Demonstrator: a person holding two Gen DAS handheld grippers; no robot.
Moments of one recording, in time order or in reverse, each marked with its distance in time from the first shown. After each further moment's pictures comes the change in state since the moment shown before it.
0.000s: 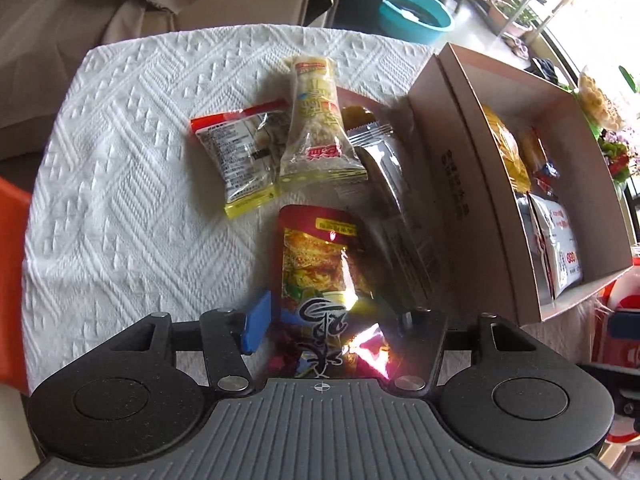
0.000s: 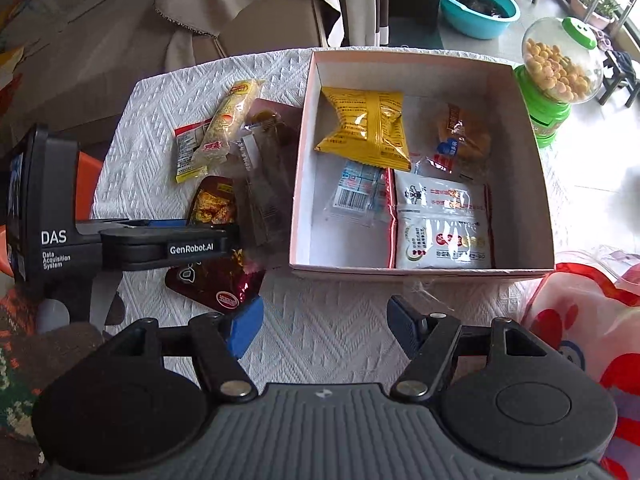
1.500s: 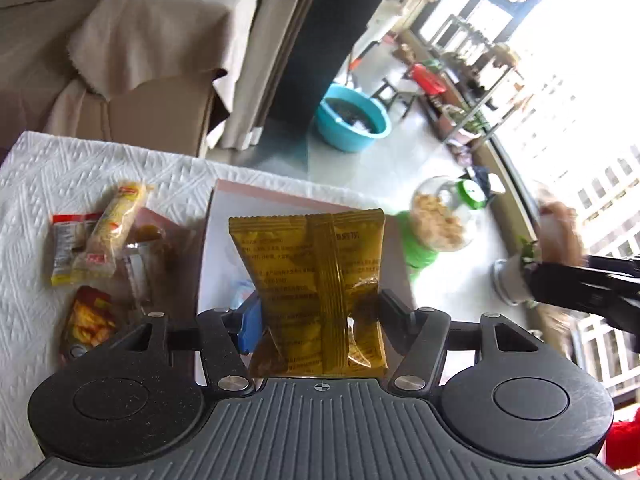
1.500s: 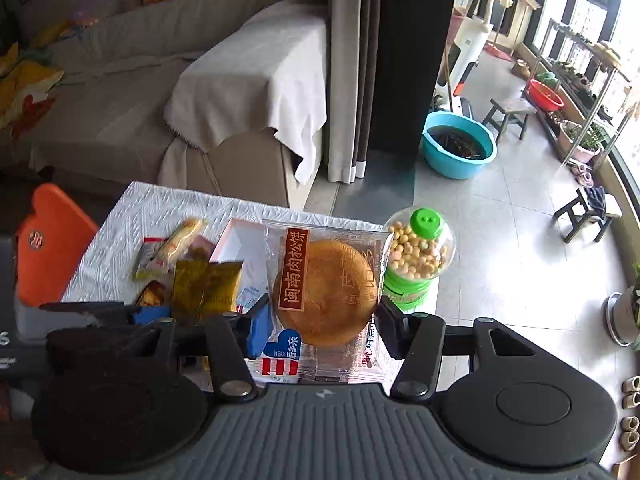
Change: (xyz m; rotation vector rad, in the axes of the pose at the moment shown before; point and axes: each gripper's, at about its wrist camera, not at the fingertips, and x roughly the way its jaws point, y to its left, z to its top) left arm -0.049 -0.158 0.045 -0.153 -0.267 -0.123; right arm -0.130 -0.116 0.043 -0.189 -0.344 -0.045
